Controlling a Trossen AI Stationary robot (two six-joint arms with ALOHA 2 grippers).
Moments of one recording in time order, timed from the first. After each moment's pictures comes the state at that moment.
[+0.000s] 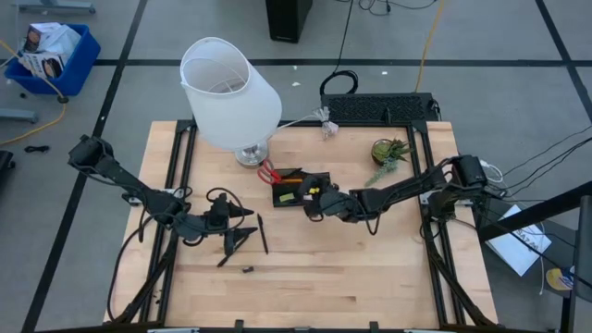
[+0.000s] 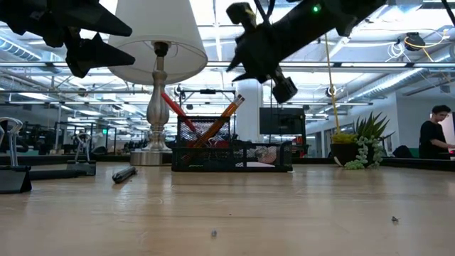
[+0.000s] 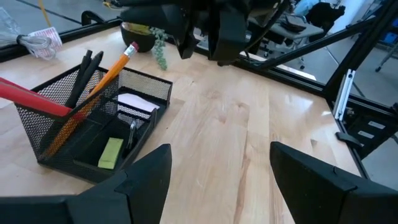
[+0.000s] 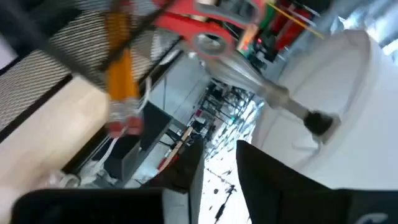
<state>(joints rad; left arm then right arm) -0.57 1.04 0.41 0.26 -0.68 -0.54 0.15 1.72 0.96 0.37 0.91 -1.75</state>
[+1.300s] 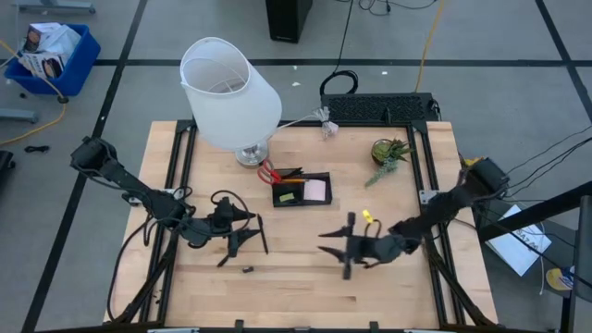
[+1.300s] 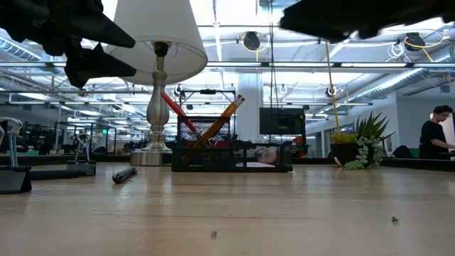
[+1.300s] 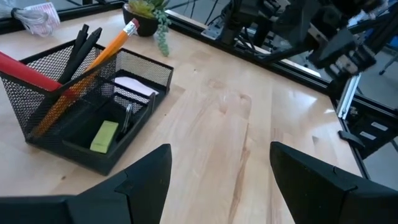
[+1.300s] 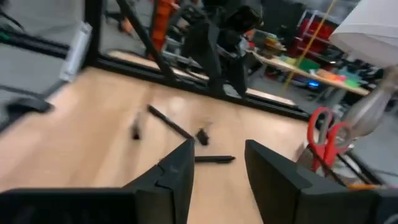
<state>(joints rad) -0.57 1.12 0.41 0.29 -0.68 -0.63 0.58 1.58 0.60 0.83 0.70 -0.17</state>
